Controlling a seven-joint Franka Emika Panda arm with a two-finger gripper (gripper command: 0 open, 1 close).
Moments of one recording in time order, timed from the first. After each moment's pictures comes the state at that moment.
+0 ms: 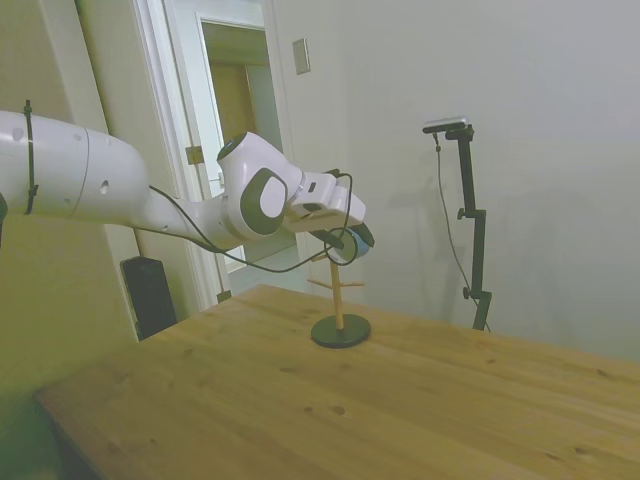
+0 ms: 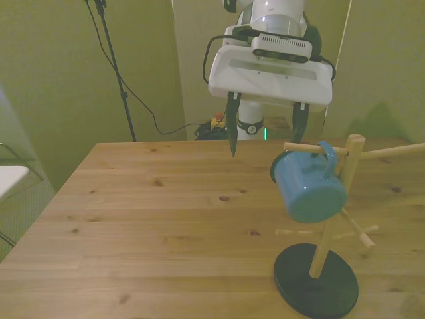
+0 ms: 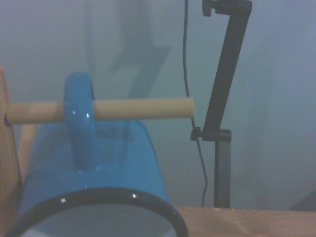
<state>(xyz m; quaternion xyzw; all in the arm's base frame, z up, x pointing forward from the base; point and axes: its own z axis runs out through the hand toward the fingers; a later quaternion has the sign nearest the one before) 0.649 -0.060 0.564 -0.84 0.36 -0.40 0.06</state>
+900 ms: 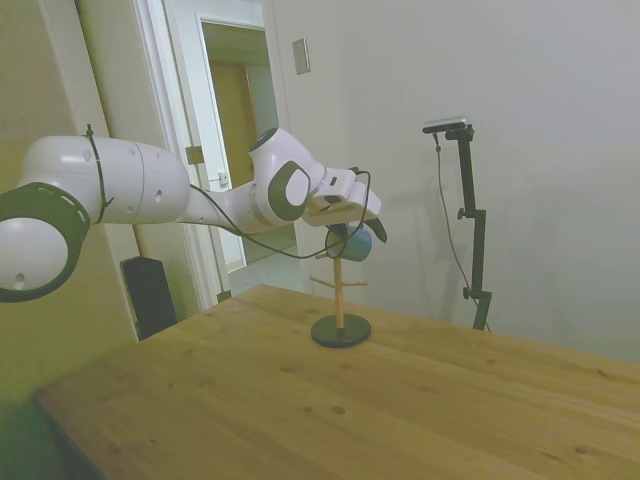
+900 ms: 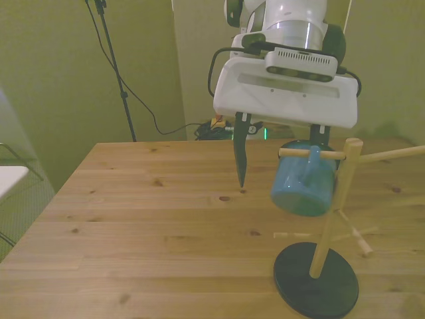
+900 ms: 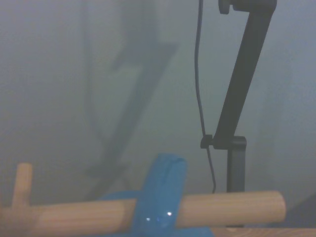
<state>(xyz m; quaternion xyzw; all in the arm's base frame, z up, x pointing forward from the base) 0.720 -0.055 0.560 -0.85 0.37 -0.38 0.04</state>
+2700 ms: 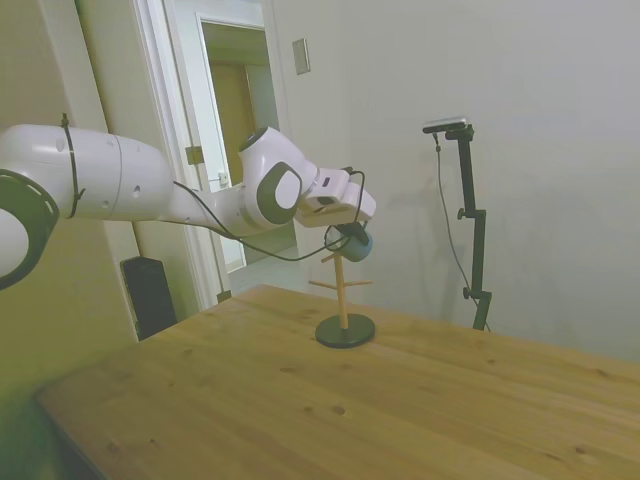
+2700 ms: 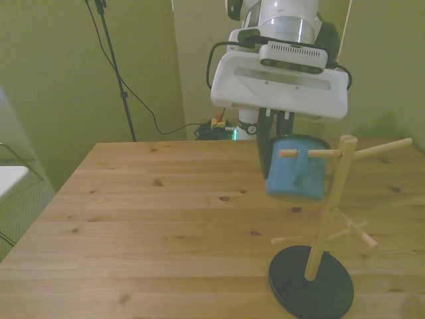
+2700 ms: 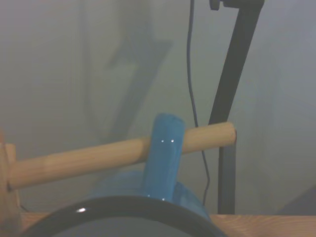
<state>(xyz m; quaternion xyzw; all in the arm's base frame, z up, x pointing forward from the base) 0.686 -0.064 0.566 -0.84 0.38 -0.38 0.05</state>
